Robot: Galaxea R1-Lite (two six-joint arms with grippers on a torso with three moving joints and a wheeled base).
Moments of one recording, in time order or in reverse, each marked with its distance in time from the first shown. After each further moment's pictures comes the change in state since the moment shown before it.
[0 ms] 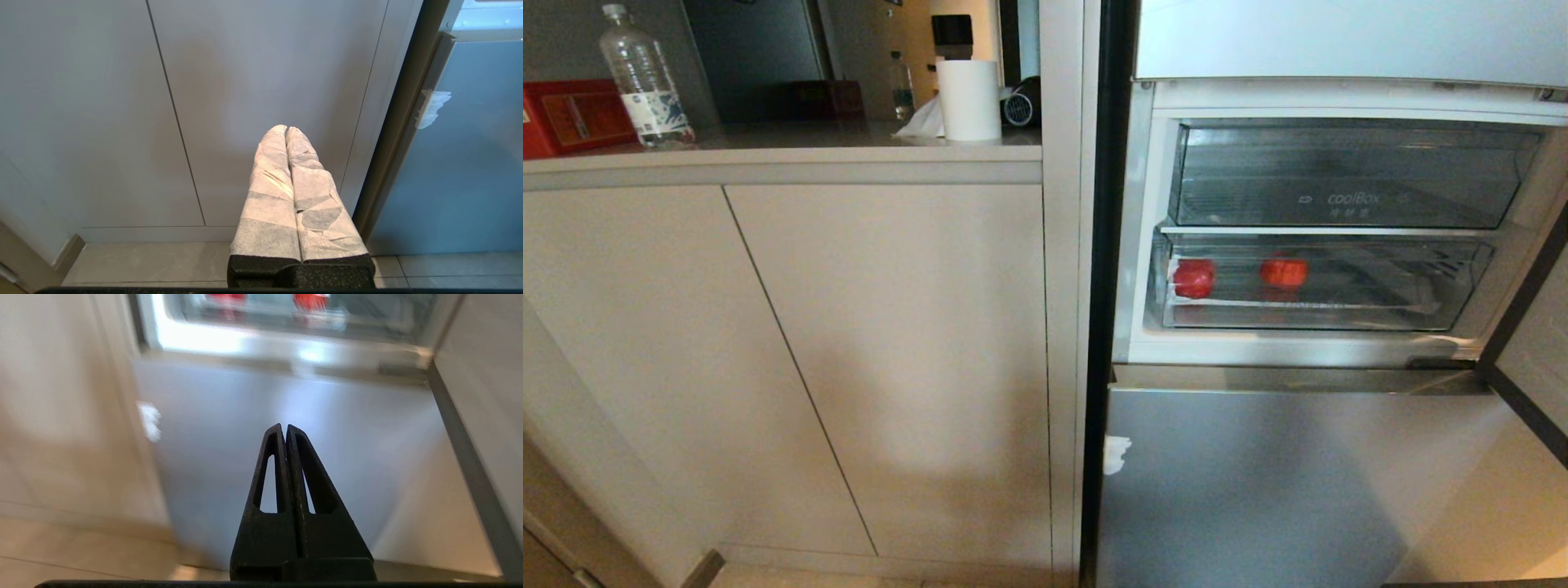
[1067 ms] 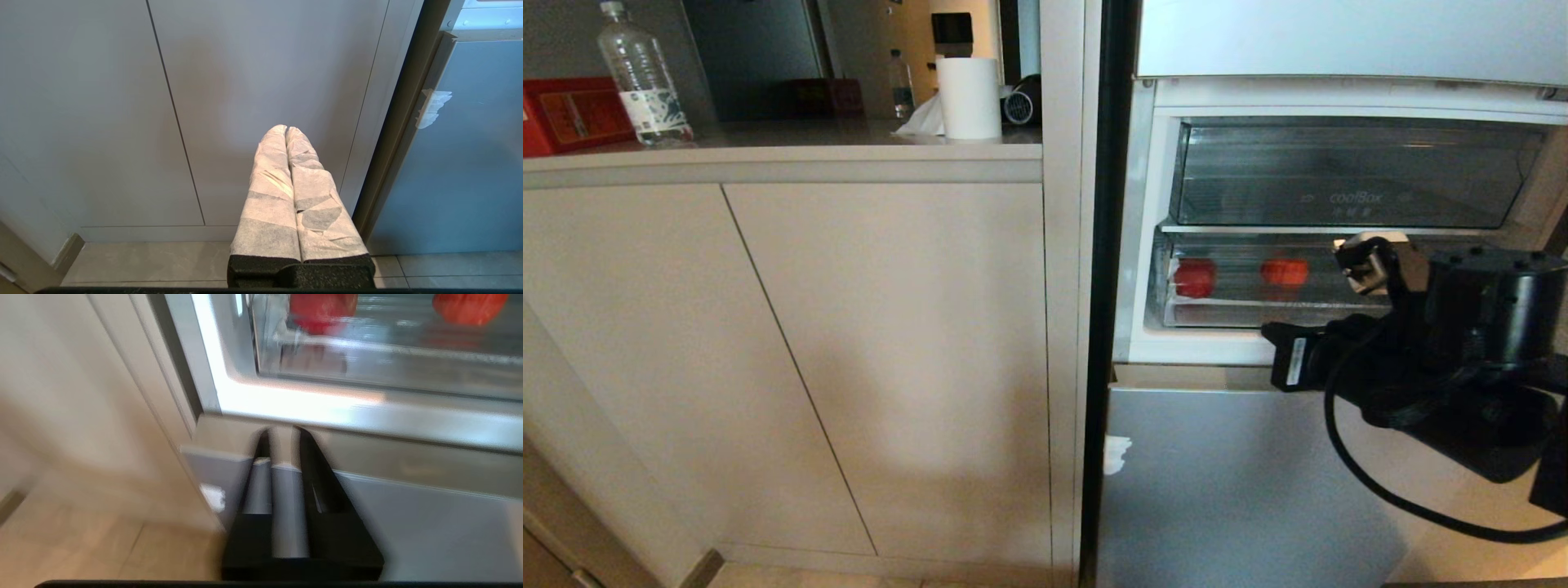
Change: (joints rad) left arm 0.001 0.000 0.000 0.000 0.000 0.000; right arm 0.469 1.504 -0.609 -0.646 -0.360 0.186
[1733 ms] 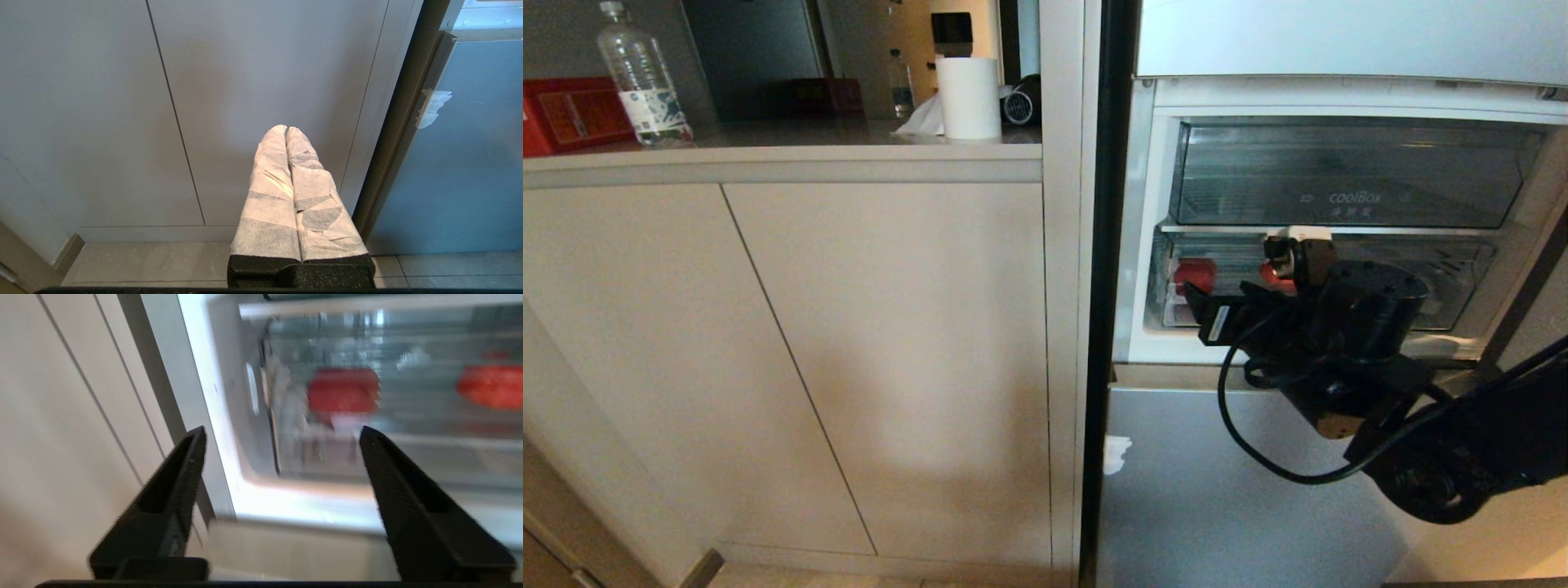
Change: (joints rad) left arm 0.000 0.000 0.000 0.000 0.000 0.000; right arm 0.007 0.339 -0.090 -0.542 -0.035 -0.050
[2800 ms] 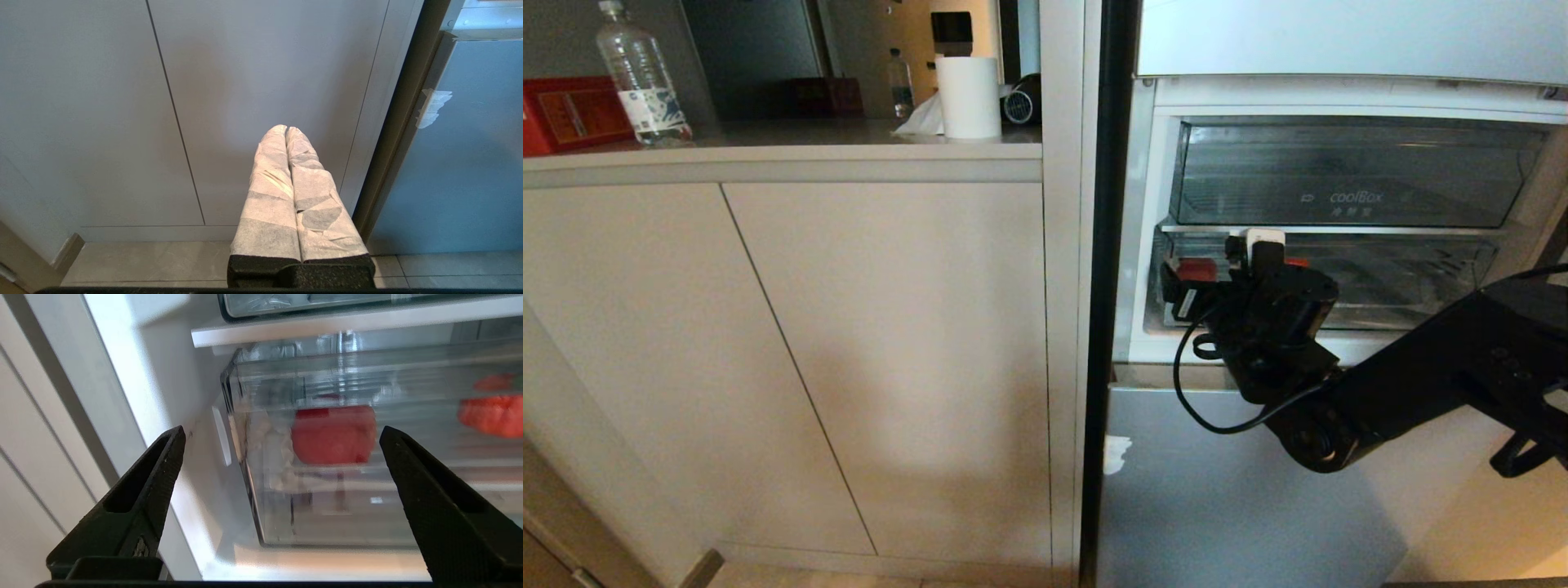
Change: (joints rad) left arm 0.000 0.000 0.000 0.000 0.000 0.000; right arm -0.041 0.254 -0.255 -0.121 -0.052 -0.027
